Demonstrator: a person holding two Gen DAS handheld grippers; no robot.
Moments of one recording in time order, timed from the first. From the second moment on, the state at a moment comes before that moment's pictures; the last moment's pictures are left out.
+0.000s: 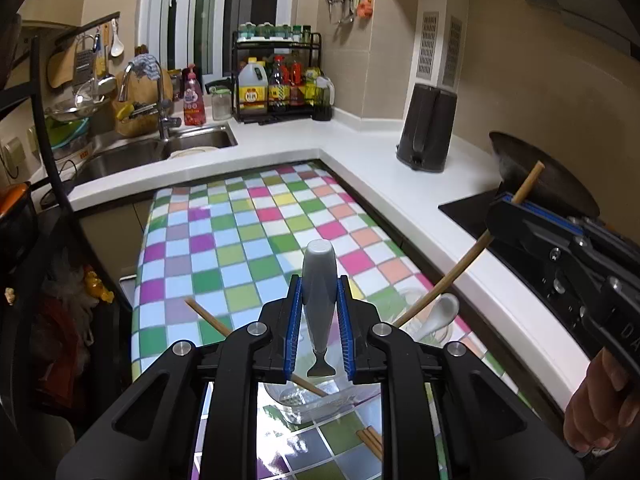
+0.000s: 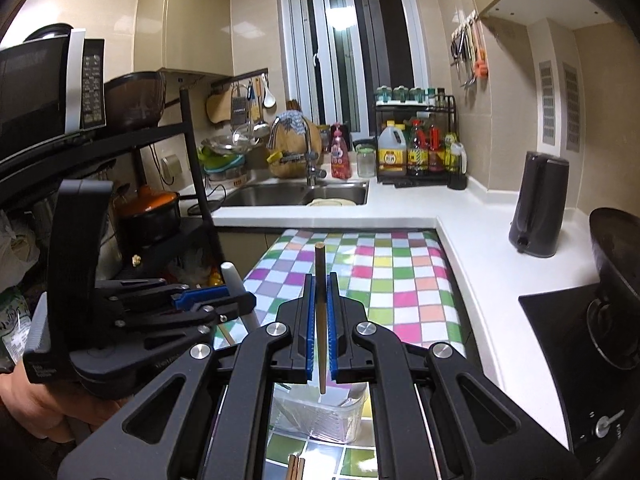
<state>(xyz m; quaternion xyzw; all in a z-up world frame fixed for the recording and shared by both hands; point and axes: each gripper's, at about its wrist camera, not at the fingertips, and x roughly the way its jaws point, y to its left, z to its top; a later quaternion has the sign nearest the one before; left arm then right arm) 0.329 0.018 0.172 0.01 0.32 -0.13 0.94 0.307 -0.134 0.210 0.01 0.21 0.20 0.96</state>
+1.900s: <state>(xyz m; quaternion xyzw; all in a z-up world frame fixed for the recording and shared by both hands) 0.036 0.046 0.001 -0.10 0.34 -0.02 0.93 0.099 -0.180 0.008 0.08 0.32 0.16 0.93</state>
